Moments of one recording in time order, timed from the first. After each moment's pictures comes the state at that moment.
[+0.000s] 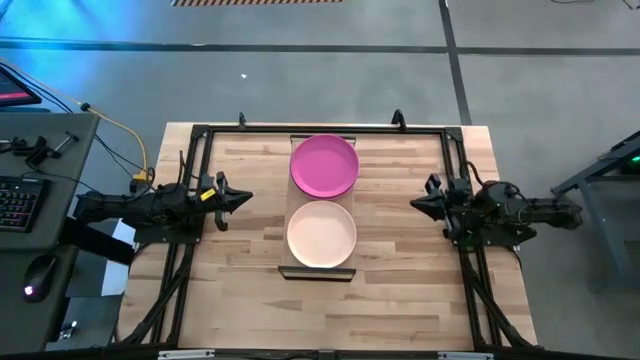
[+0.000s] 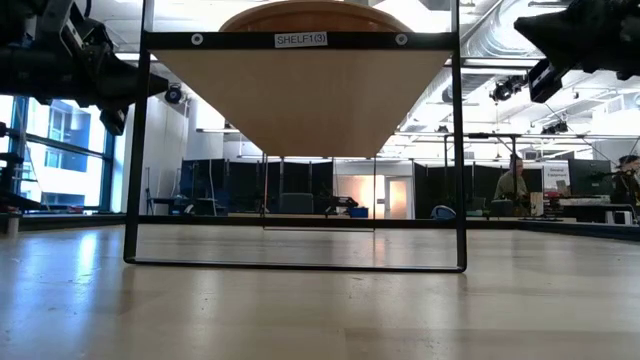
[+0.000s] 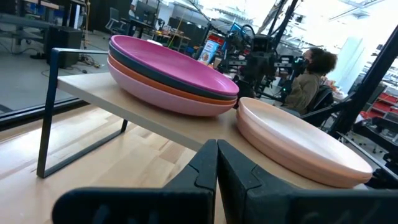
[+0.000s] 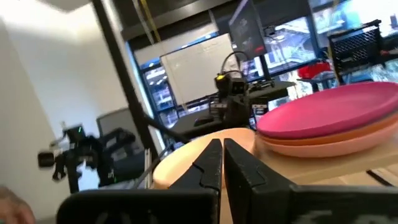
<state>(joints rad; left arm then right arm) -0.05 0.02 0.01 0.05 -0.27 -0.32 0.05 0.03 0.08 0.17 -0.03 0.31</state>
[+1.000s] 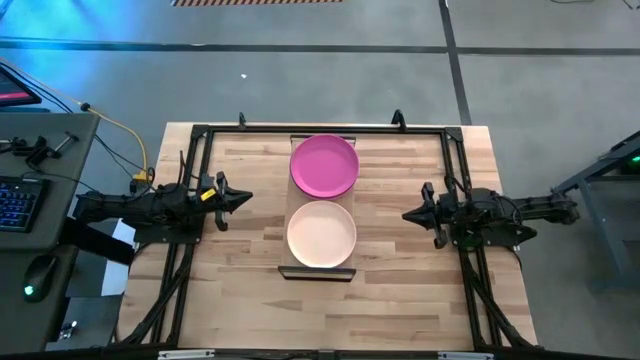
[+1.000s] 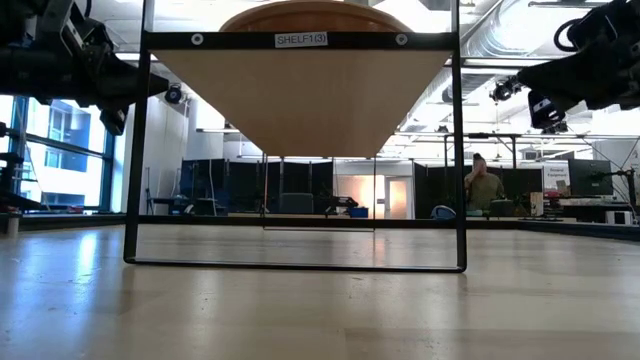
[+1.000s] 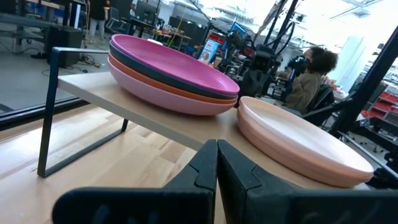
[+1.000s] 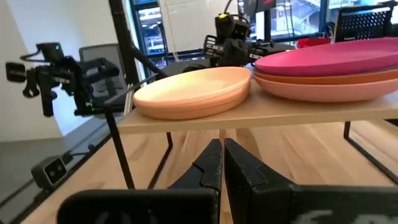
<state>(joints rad) -0.05 0.03 0.01 0.05 -0.27 -0.32 0.10 0.00 0.01 0.01 -0.02 0.11</state>
